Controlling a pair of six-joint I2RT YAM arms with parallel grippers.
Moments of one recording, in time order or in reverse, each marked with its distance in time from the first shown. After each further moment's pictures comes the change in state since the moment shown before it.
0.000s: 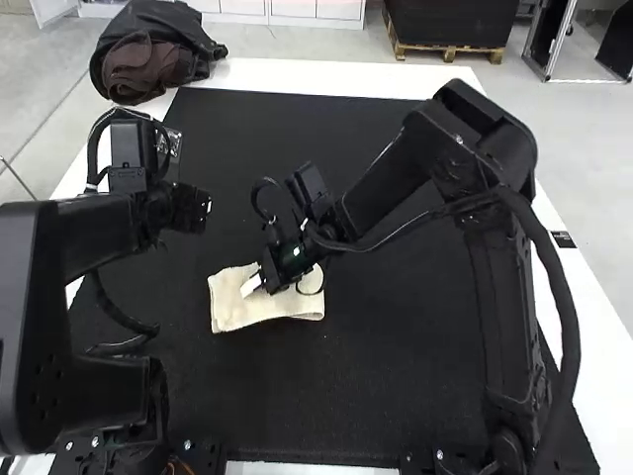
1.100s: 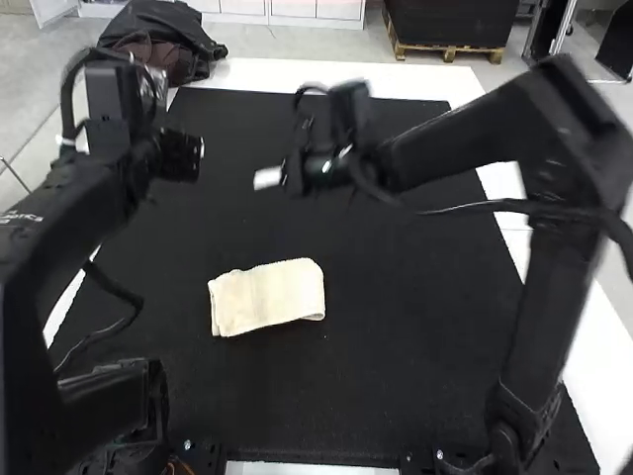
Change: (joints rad) left arm 0.000 -0.131 0.200 -0.137 0.004 -0.045; right arm -0.176 -0.356 -0.022 0.115 -0.010 0.106
